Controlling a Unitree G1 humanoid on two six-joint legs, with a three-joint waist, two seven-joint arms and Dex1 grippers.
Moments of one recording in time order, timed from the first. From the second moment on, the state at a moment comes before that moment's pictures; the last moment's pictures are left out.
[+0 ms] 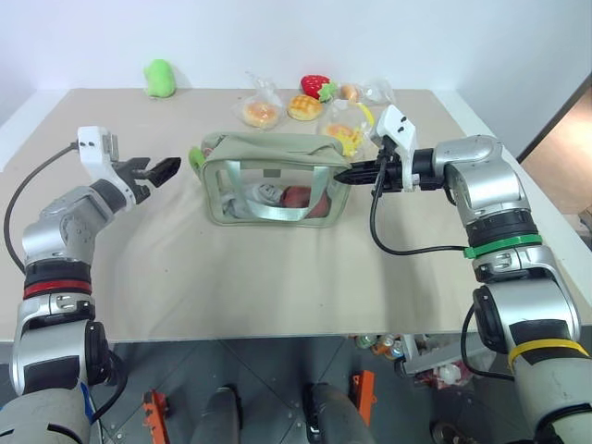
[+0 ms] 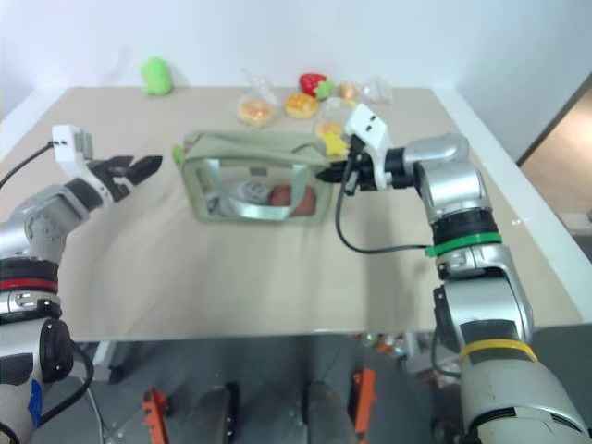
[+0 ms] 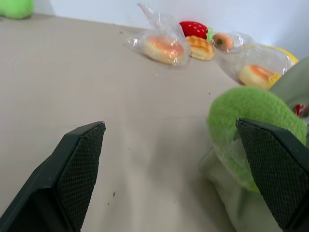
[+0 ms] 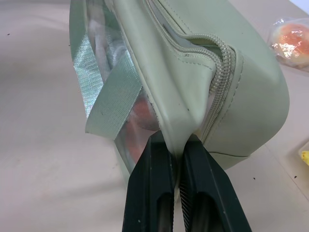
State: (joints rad) left arm -0.84 0.62 0.27 0.62 -0.48 0.47 -0.67; right arm -1.14 -0.57 0.15 0.65 0.07 0.31 1.23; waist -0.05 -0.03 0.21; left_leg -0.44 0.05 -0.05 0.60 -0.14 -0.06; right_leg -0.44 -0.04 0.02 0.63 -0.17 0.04
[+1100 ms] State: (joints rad) left arm -1.00 0.48 0.23 0.88 -0.35 0.37 -0.66; right arm -1.12 -0.58 0.15 0.61 0.08 0.32 1.21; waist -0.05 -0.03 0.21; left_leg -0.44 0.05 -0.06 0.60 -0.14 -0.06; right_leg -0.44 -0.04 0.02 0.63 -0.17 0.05
